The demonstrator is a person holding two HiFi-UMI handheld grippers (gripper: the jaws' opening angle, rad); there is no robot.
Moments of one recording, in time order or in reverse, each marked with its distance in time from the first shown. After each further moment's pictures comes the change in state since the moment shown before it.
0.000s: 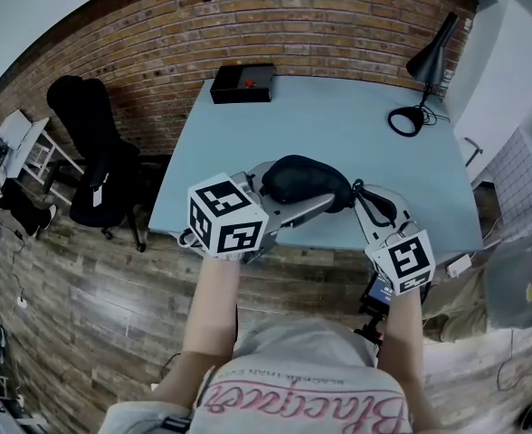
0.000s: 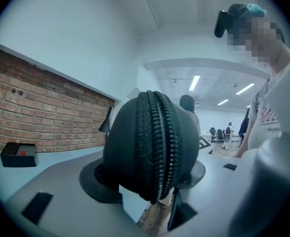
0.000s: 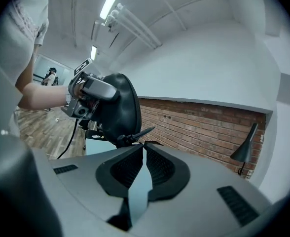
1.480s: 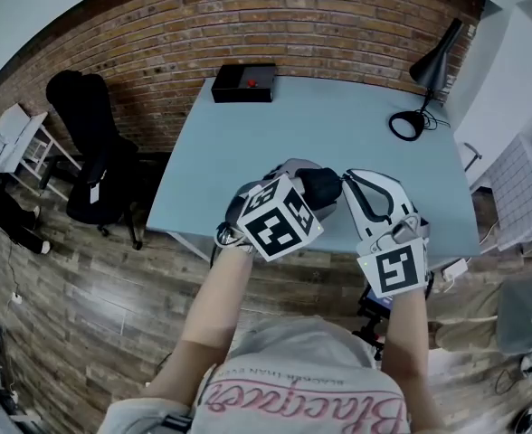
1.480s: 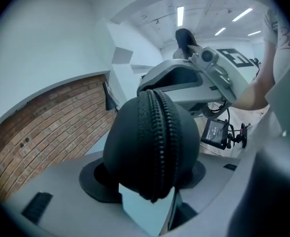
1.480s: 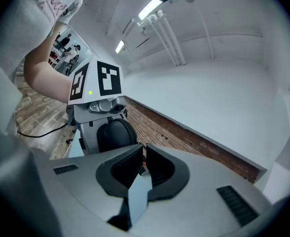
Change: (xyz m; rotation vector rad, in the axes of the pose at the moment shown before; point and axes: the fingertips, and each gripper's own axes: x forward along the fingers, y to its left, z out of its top) left arm 0.031 0.029 -0.061 0.455 0.548 0.195; right arm 0.011 0.010 0.075 -0.387 -0.073 -0.047
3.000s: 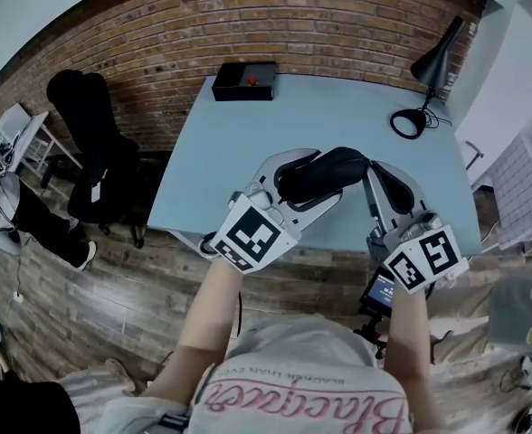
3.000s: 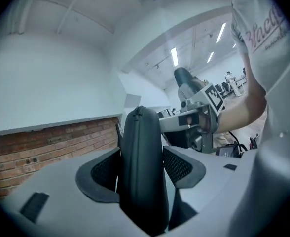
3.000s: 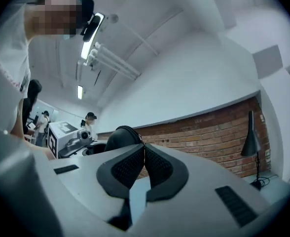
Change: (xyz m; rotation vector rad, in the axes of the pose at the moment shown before) left arm -0.055 0.012 0.048 0.032 -0.547 0.156; right arm -0.021 -0.041 -0.010 0.701 -0.240 -0.048
